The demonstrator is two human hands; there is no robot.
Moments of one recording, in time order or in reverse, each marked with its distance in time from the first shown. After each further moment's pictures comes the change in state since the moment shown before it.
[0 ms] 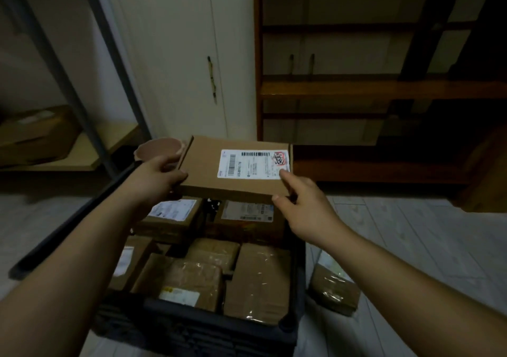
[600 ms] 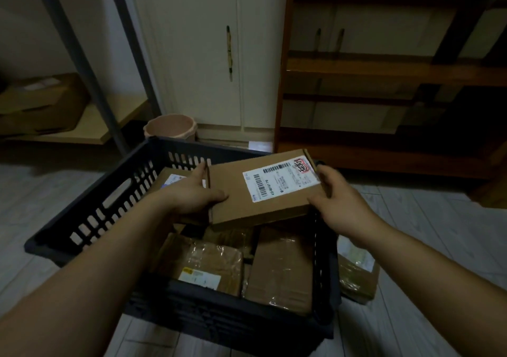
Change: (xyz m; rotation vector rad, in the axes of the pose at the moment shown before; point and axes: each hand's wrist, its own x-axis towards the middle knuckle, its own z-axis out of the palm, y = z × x) left_hand 0.020 -0.063 0.005 0.310 -0.328 -0.257; right_hand 0.007 0.023 0.016 0.010 -0.002 0.176
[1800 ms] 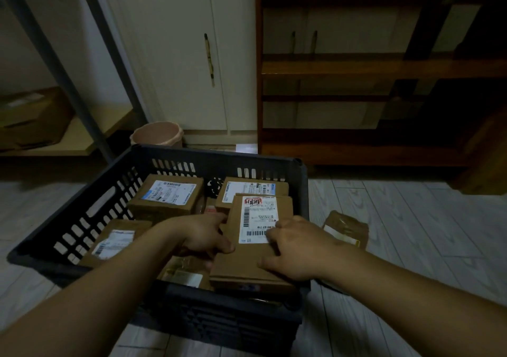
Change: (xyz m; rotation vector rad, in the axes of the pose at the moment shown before) left_hand -0.029 0.010 0.071 0.113 -0.428 -0.078; right_hand -0.046 0.006 0.019 -0.890 -0.447 -0.285
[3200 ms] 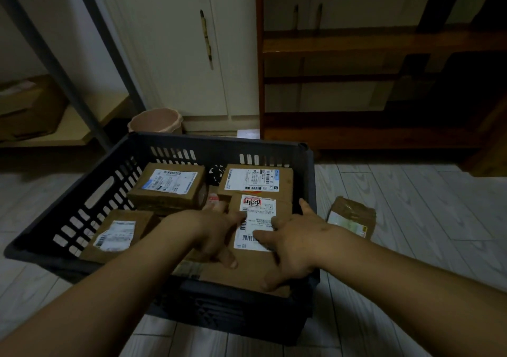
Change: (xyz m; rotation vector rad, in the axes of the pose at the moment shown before) left_hand 0.009 0.007 0.006 0.996 -0.020 0.017; right_hand 0.018 -0.007 0.009 -0.327 -0.329 -0.094
